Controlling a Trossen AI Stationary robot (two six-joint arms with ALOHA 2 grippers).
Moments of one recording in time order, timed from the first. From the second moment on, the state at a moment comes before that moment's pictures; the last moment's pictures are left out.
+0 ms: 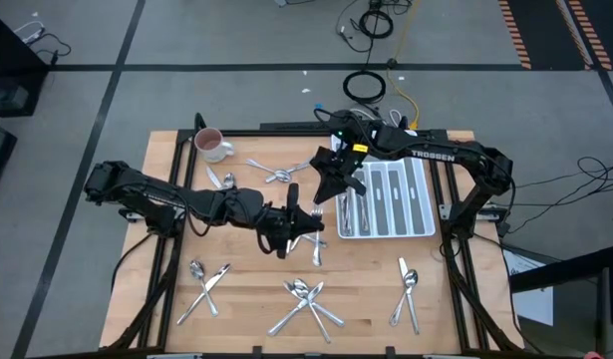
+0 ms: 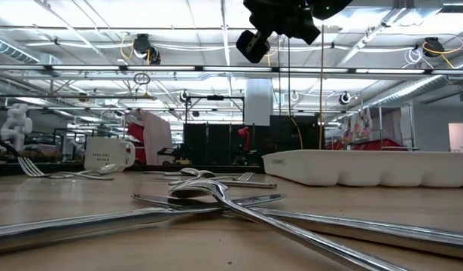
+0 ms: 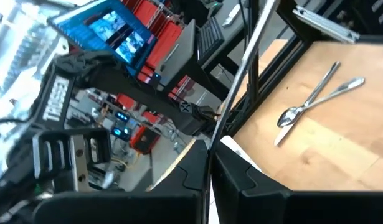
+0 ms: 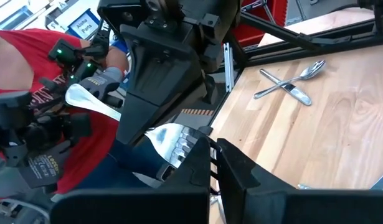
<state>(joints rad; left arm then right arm) -0.18 1.46 1.06 0.27 -0.06 0.87 -0.37 1.68 1.41 -0.33 -1.17 0.06</state>
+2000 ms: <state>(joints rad) -0.18 1.46 1.06 0.04 -0.33 0.25 -0.85 1.70 1.41 -1.13 -0.86 -0.70</state>
